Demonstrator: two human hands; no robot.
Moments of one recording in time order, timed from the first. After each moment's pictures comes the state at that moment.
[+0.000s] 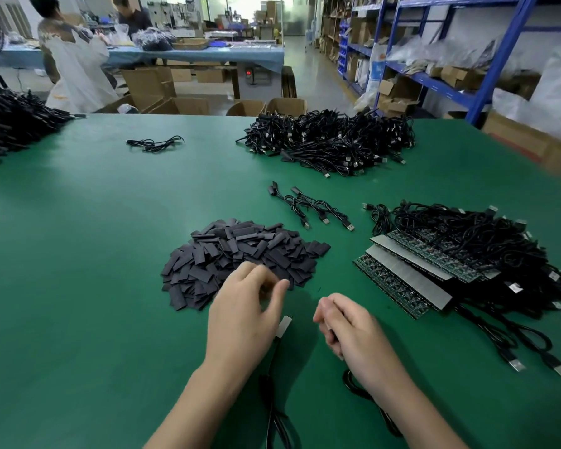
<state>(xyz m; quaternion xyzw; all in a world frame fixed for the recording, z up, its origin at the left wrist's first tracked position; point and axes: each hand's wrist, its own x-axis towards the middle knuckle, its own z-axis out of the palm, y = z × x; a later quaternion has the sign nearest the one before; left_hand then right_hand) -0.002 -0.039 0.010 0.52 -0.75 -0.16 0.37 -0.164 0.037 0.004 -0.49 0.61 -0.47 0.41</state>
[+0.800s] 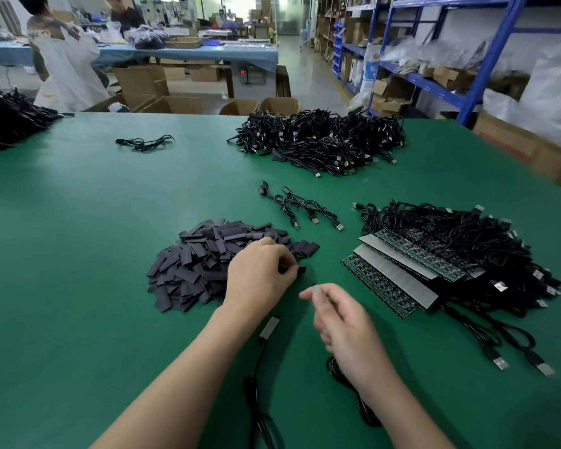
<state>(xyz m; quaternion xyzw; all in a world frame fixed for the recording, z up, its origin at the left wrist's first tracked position) -0.050 -0.097 0.014 0.50 -0.83 -0.09 0.25 -0.170 0.036 0.001 -0.48 0.59 -0.53 0.39</state>
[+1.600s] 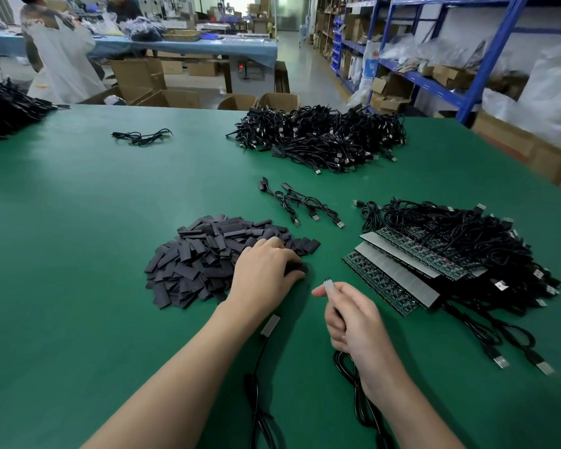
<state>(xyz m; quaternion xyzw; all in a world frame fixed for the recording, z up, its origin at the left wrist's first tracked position) -0.051 -0.107 -0.002 0.44 -0.87 -0.05 0.21 -0.175 0.032 0.004 -0.36 0.57 -0.58 0.46</state>
